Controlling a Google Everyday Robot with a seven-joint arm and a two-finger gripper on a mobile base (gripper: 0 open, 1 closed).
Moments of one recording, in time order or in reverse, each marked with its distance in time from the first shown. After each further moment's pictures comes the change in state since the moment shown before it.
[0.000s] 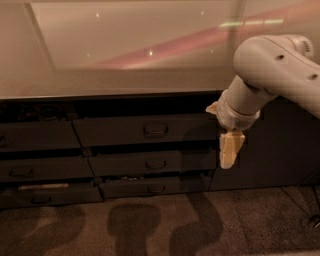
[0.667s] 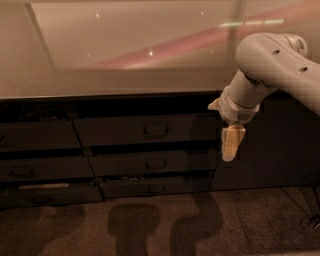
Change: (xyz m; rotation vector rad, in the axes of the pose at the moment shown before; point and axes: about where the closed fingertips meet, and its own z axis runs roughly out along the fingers) arm 0.019 -0.028 0.018 -0.037 -0.022 0.007
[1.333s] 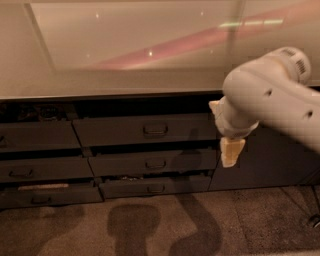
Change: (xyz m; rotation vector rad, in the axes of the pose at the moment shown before) arm -0.010 0.017 -0.022 0.260 0.189 -0.065
